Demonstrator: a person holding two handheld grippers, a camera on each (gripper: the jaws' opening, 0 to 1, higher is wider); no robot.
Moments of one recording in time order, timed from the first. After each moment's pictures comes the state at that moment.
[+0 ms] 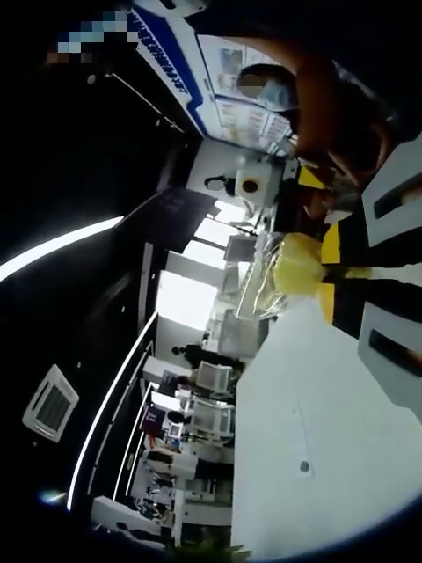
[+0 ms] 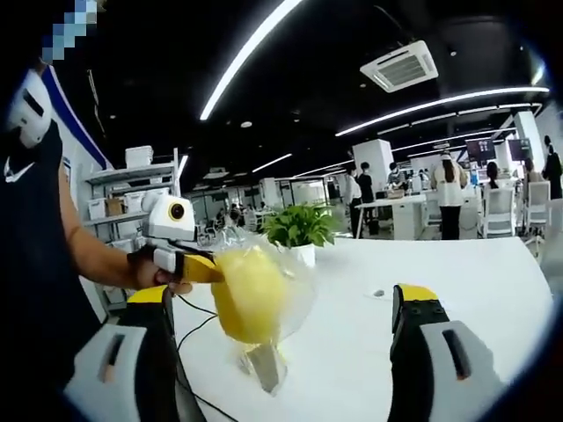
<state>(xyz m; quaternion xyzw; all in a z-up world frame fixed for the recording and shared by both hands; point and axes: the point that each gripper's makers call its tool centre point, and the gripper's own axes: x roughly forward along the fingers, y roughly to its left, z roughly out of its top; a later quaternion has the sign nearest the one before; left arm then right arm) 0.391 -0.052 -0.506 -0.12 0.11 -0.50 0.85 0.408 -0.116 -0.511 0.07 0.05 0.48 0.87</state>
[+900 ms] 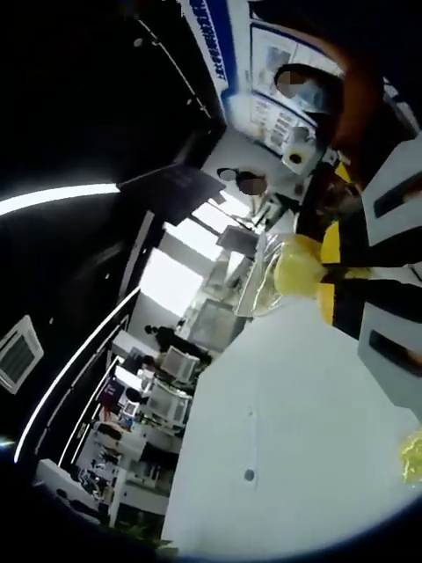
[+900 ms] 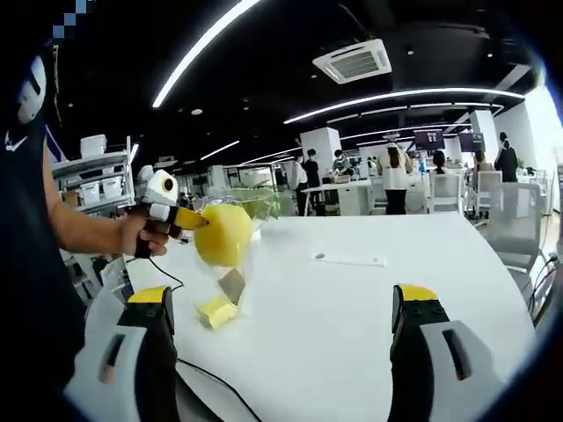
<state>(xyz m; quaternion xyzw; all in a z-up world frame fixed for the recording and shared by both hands) 0.417 -0.056 -0.545 -0.22 0.21 -0.47 0.83 0.376 -0.218 -0.576 0.05 0.09 0.36 0.93</state>
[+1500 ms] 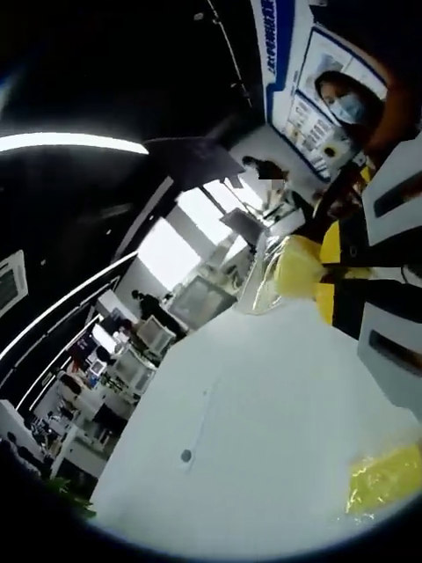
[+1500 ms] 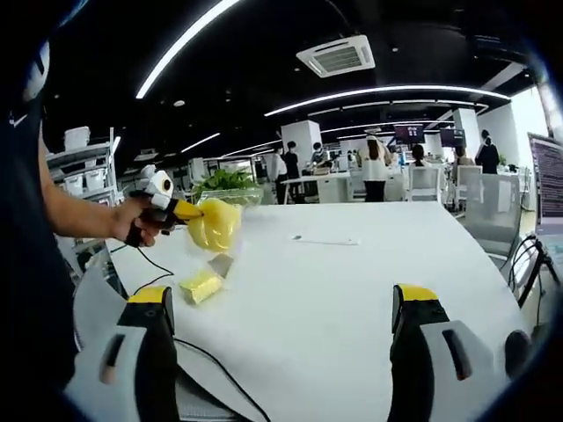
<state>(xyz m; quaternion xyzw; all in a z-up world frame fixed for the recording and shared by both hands) 0.427 -0.046 -0.594 -0.33 0.28 -0.42 0.80 0.353 -0.257 -0.614 0.04 0.11 0.31 0.94</state>
